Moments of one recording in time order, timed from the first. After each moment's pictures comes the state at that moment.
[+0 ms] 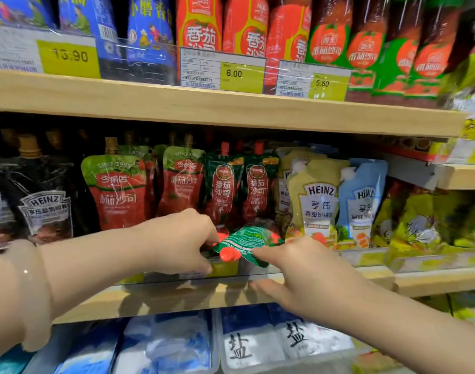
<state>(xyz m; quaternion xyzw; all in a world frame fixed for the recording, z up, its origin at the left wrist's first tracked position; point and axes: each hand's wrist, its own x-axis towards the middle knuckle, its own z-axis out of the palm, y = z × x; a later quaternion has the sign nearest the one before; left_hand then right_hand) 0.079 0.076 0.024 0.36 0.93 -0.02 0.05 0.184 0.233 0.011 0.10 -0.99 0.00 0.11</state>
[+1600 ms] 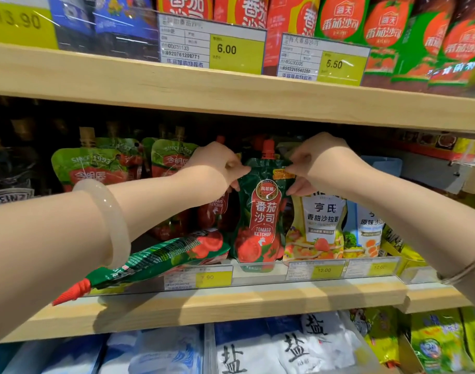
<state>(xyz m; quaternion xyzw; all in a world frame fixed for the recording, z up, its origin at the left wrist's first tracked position) 0.024 0.150 0.060 0.27 0.91 0.30 -0.08 0.086 0.294 0.082 -0.11 -0.94 0.27 0.16</state>
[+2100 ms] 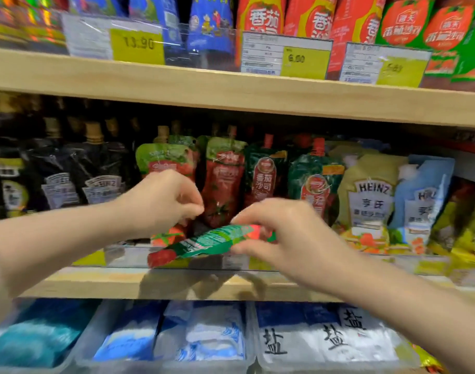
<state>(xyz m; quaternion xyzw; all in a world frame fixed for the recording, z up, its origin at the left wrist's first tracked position) 0.066 0.007 0.035 0.22 0.94 0.24 -0.07 0.143 0.183 0.023 0.20 -0.95 0.15 0.18</state>
